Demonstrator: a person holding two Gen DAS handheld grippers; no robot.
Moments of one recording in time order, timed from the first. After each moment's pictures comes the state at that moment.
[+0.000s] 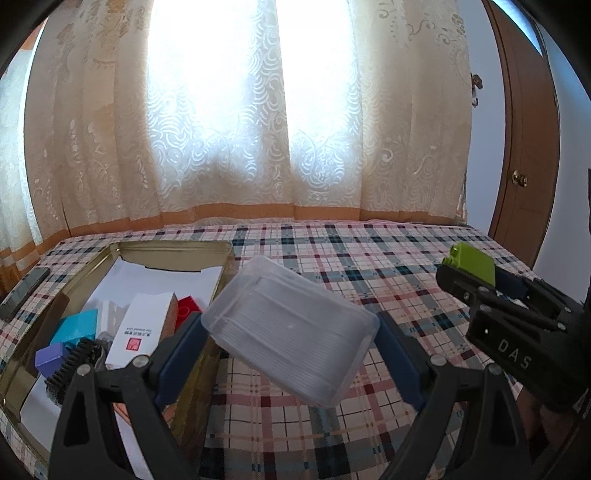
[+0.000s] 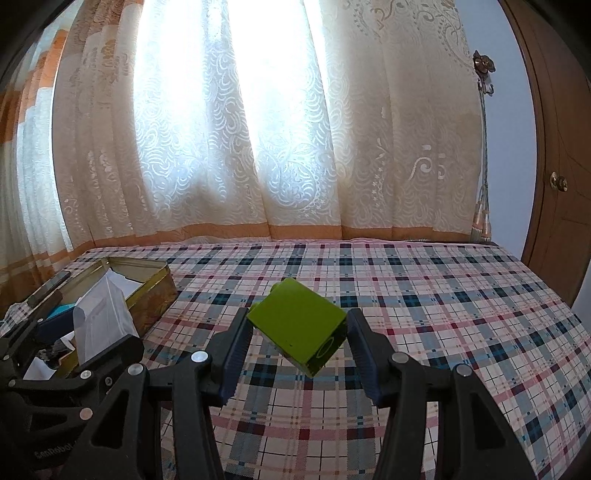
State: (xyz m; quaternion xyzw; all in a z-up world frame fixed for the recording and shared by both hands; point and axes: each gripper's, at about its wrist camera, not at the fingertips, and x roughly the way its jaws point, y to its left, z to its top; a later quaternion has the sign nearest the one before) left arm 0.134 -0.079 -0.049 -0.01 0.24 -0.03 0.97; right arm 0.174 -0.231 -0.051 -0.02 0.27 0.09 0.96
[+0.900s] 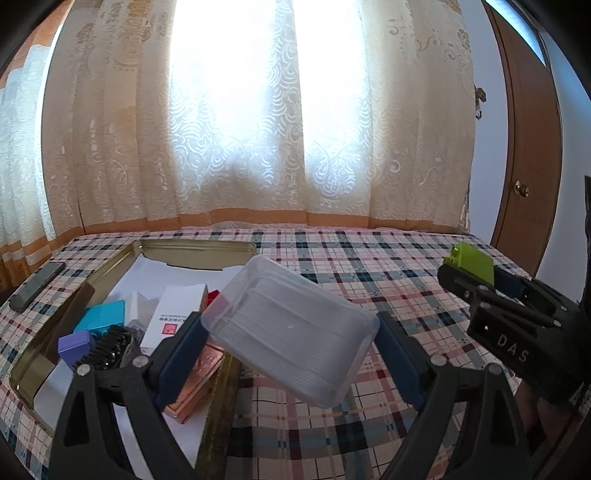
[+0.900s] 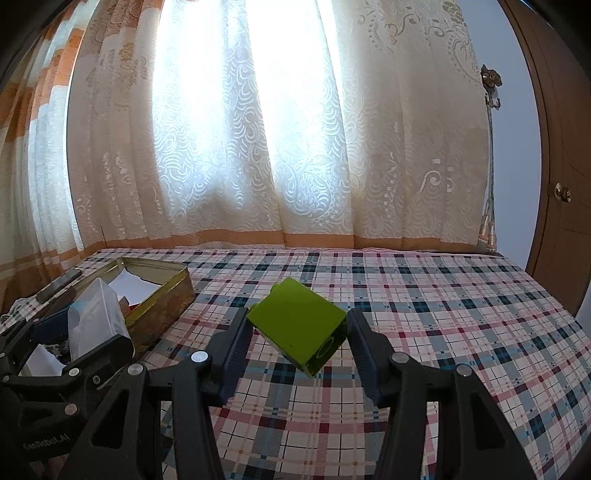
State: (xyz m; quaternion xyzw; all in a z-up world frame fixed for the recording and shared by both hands) left arm 0.110 -0.060 -0.047 -0.02 0.22 -0.02 0.98; right arm 0.159 -0.221 -0.047 -0.02 0.25 0.10 0.96
